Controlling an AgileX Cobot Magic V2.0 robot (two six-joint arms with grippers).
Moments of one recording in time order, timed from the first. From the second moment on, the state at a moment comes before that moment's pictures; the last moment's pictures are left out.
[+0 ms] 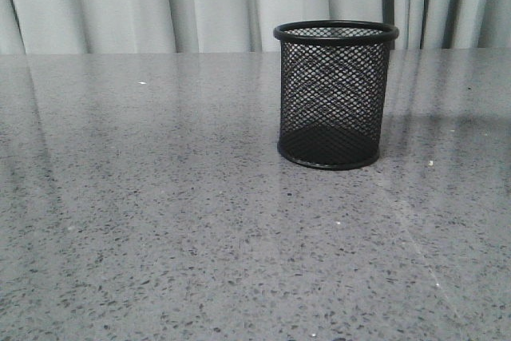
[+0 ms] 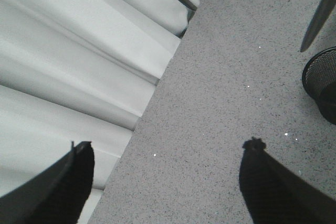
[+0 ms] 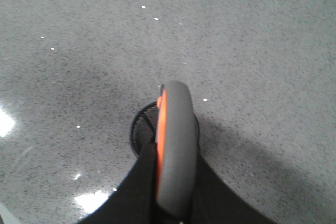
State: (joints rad) left arm -0.55 1.28 -1.88 0.01 1.15 0.73; right arm 0.16 1.20 -1.63 0.42 1.26 -0.32
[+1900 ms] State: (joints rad) left arm -0.55 1.30 -1.88 0.00 1.16 0.73; right arm 0.37 1.44 -1.55 0.25 1.26 -0.26
